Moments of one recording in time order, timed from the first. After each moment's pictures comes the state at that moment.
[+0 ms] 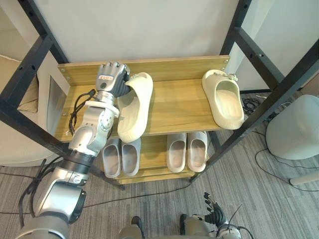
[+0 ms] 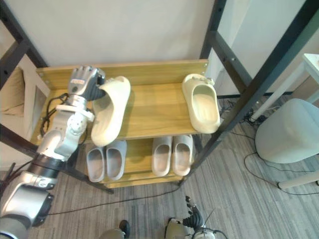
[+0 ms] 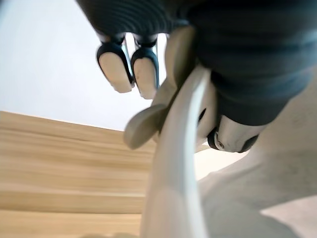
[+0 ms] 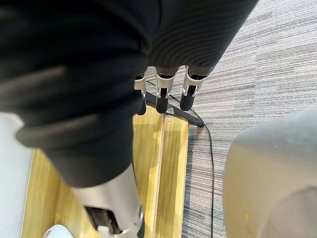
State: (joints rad) left arm -0.70 0.53 -0.26 0.22 0.84 0.03 0.19; right arm 0.41 -0.13 0.12 0.36 -0.07 -0.11 -0.03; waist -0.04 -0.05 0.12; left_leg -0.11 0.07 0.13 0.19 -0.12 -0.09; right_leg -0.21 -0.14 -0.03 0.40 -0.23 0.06
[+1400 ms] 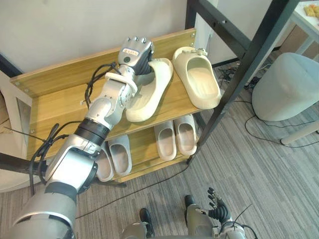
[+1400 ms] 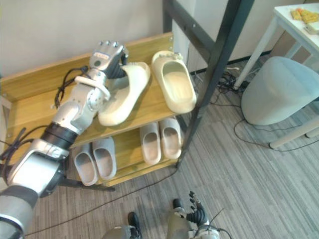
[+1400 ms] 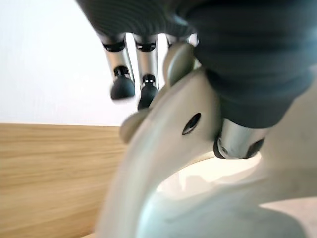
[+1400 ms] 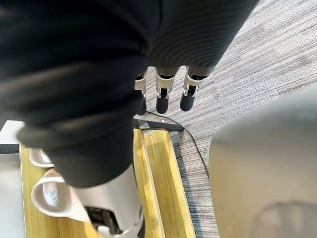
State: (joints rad) left arm -1.05 0.48 -0.44 0.49 0.84 0.02 0.19; right arm 0.41 -0.16 0.12 0.29 0.06 -0.13 -0.04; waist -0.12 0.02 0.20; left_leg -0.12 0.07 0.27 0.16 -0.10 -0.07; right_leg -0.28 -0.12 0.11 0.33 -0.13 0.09
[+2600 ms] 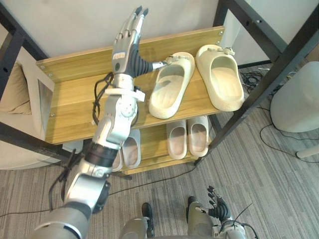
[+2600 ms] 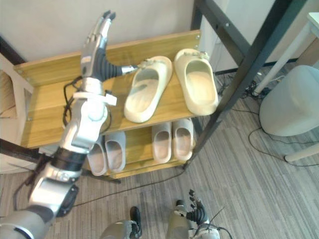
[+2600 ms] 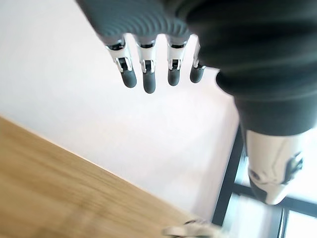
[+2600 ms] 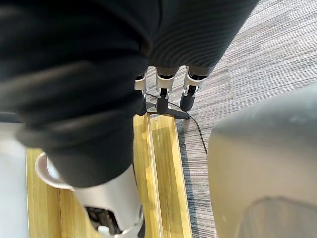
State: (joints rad) left arm -0.65 0.23 -0.15 -0.04 0.60 0.07 0.30; right arm 0.41 -0.15 0.12 0.29 0.06 -0.12 -0.03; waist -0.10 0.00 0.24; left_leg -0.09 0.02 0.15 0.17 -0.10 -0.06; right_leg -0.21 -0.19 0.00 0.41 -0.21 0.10
